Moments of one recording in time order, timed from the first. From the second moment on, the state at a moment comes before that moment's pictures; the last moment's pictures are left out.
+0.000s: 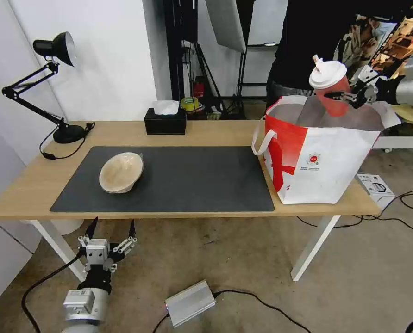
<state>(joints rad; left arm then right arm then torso) 1.74 -1.51 -0.67 -2.20 0.02 -0.08 0.04 0.24 0.54 -0.45 1.10 0.49 -0.13 -0.85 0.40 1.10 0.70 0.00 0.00</state>
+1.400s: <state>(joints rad) 1.74 -1.52 -0.67 -2.20 0.03 -0.09 0.04 0.22 0.52 -0.44 1.10 0.50 -0.08 -0.97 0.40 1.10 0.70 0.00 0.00</state>
